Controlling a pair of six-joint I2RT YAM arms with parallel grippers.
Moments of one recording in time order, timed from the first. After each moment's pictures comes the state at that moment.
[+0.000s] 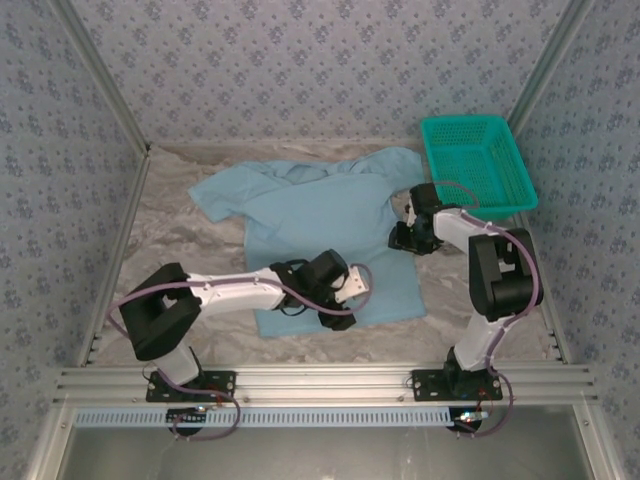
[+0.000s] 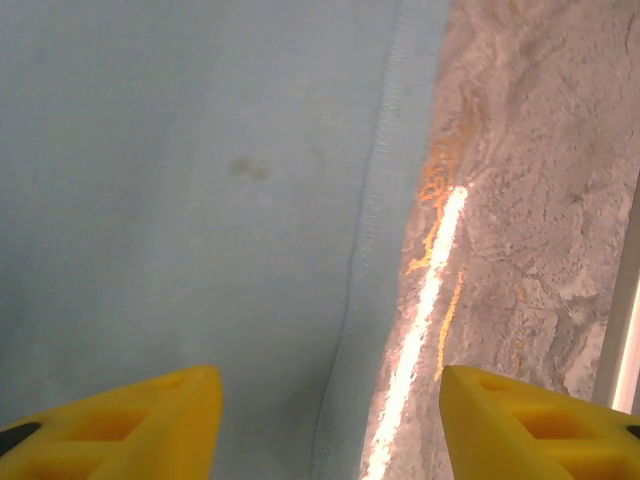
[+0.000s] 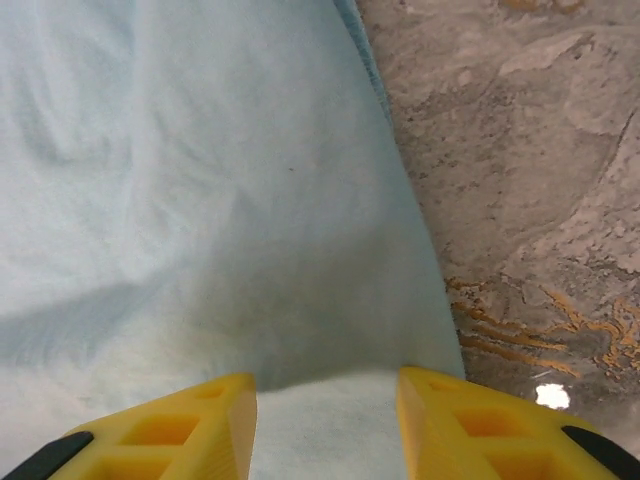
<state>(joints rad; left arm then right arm) -1.08 1.66 0.97 -0.31 0.21 0.09 0.18 1.76 1.06 -0.53 -0.17 0.34</state>
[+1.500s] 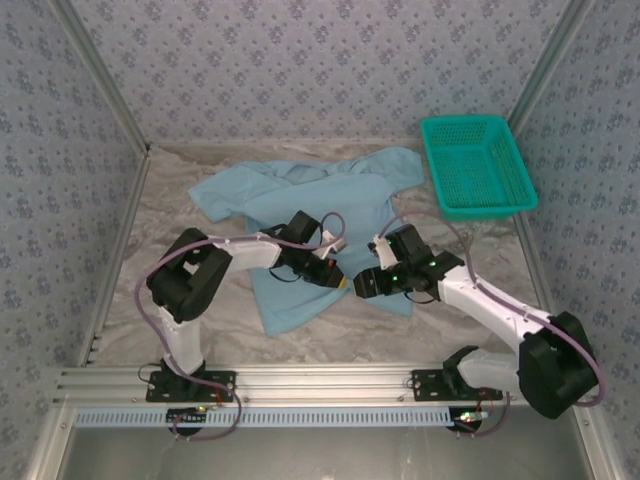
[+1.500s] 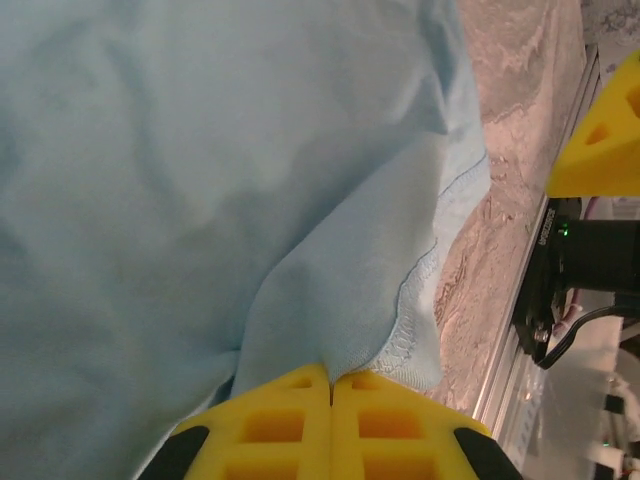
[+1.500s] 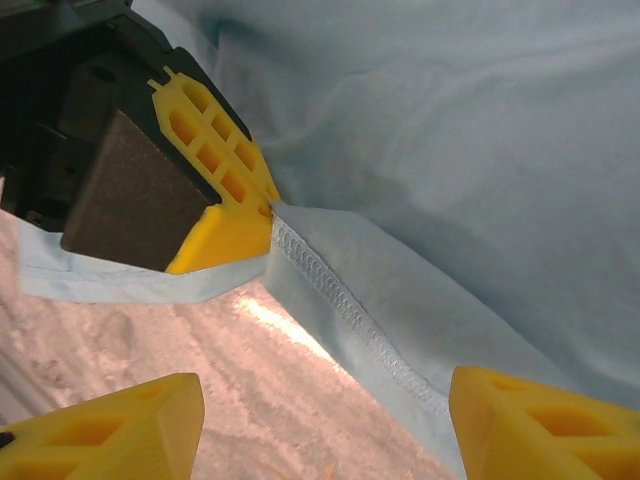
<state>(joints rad) -0.71 1.91 1.08 -0.22 0.80 -0.33 0.56 1.22 0.72 -0.52 -0.30 0.28</state>
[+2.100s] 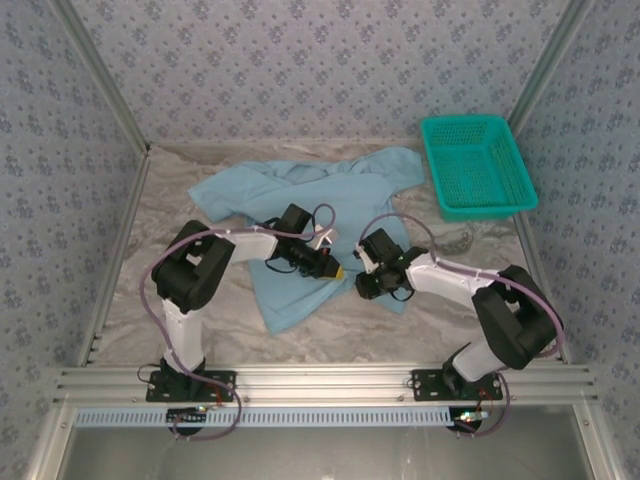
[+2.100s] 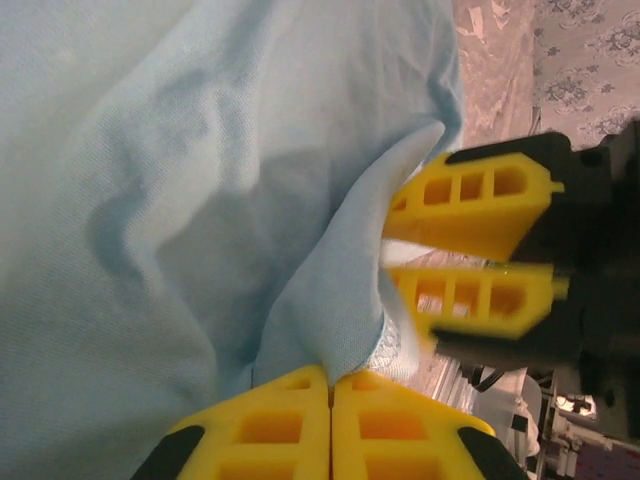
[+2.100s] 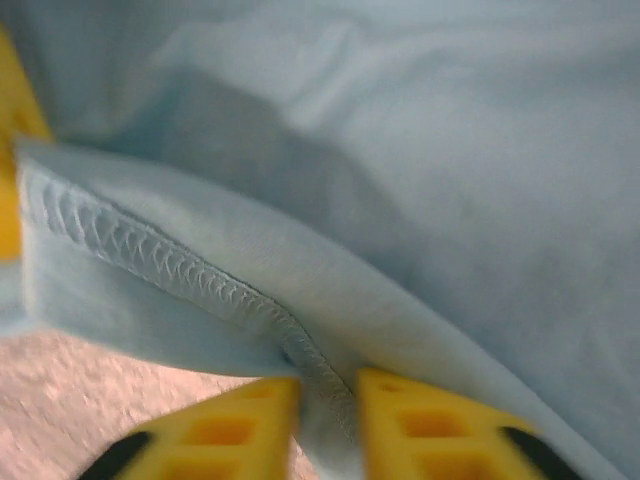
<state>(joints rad) -0.63 1.97 1.12 -0.20 0.90 -0.43 0.62 1.50 0.77 -0.44 -0.08 0.21</state>
